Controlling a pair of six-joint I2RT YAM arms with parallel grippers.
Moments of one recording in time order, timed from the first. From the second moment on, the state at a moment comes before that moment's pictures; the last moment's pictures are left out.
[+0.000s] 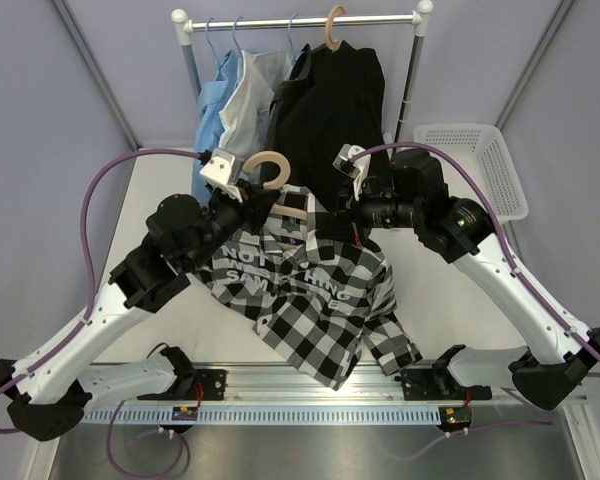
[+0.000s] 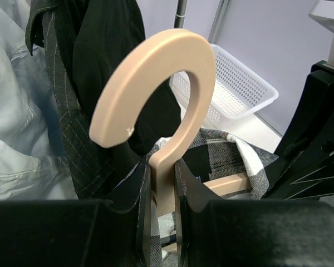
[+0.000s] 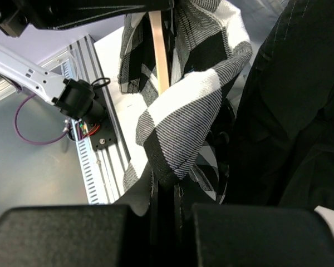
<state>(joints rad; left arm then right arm) -0.84 0.98 1.23 -0.27 -0.19 -0.18 0.66 1.26 1.50 -0.66 -0.60 0.04</state>
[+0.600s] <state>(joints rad) -0.84 0.99 1.19 -0.15 -0.20 -0.19 0.67 1.25 1.49 -0.65 -0.63 0.04</state>
